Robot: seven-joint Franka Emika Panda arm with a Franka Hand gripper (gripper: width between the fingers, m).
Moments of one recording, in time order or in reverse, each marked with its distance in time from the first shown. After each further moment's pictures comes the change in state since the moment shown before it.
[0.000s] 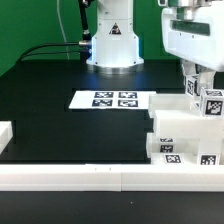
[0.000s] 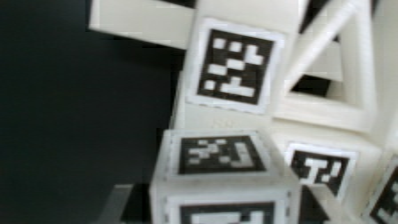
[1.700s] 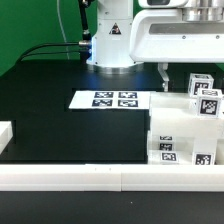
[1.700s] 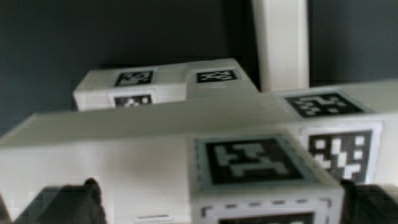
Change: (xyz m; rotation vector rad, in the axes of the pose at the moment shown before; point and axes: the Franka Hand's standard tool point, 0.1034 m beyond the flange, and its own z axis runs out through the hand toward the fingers) arm 0.001 -0.001 0.001 -0.041 0.028 -1.281
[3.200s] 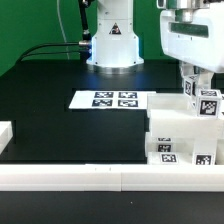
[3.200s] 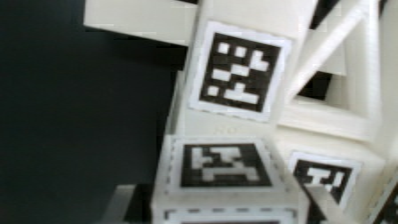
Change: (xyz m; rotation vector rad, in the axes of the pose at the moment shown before) arm -0.002 0.001 0.001 0.047 -0.023 1.332
